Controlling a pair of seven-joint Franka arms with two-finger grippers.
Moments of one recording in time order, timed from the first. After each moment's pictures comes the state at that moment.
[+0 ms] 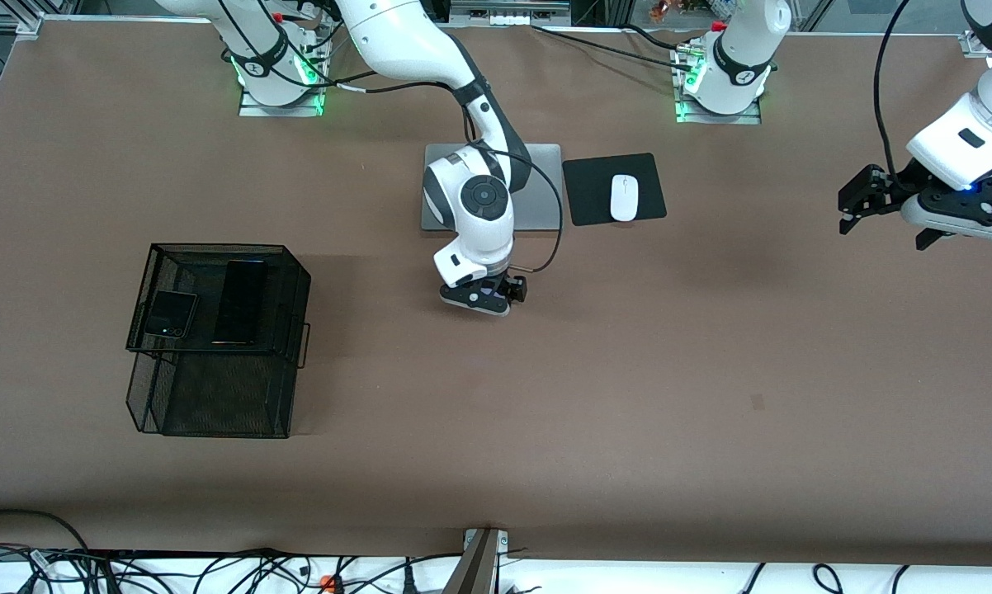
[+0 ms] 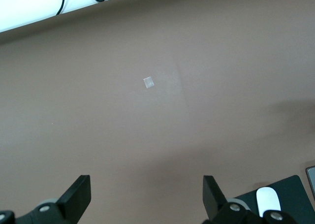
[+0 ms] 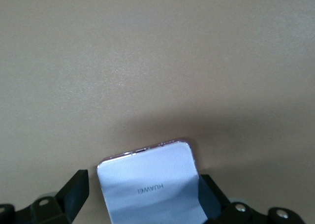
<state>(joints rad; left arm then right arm) 0.10 -0.07 -0.15 -1.78 0.03 1.84 0.19 1.19 0.94 -0.52 -1.44 0.44 2.34 0.84</state>
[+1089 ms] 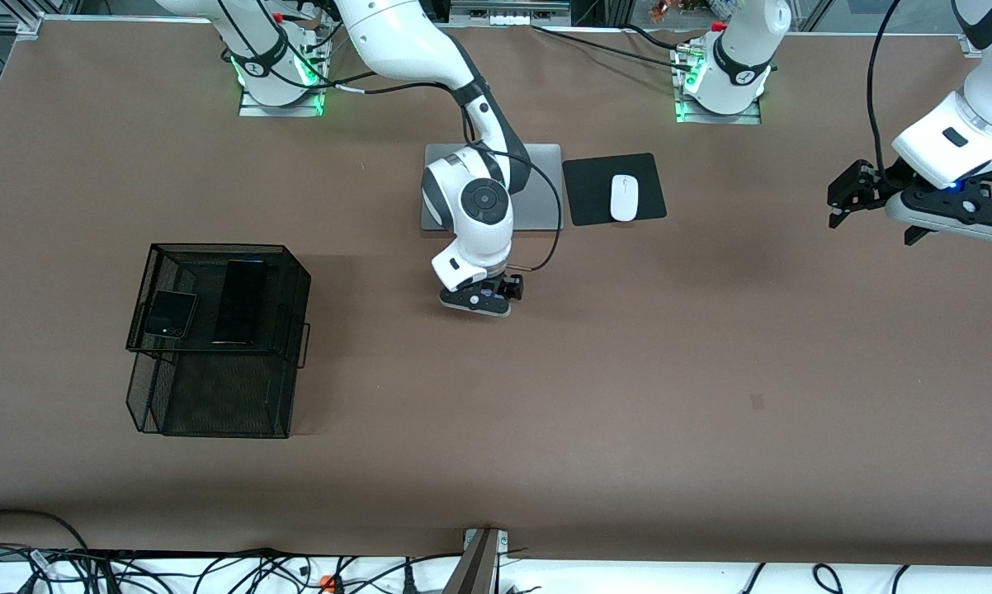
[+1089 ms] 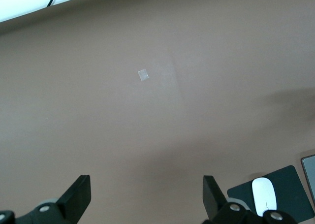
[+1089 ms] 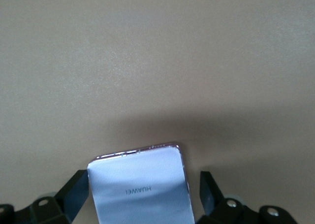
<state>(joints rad) 0.10 -0.07 -0.17 -1.78 0.03 1.80 0.19 1.19 0.95 -0.54 -1.43 0.43 2.29 0.76</state>
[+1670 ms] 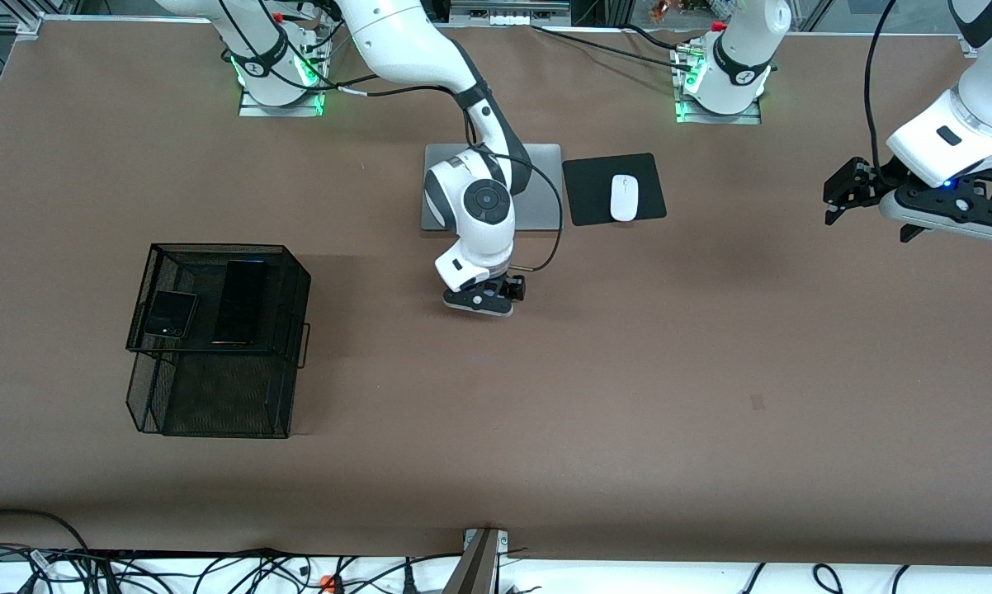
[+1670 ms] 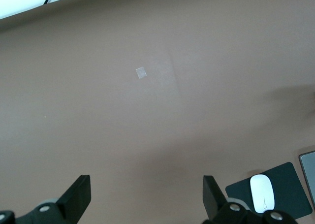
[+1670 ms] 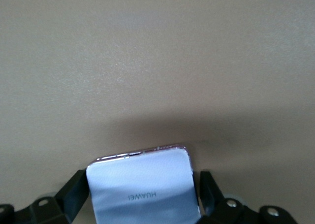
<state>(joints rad) 0.10 -0.07 -0.18 -1.78 0.03 1.79 0.19 1.19 0.97 -0.53 -1.43 0.43 2.33 0.76</state>
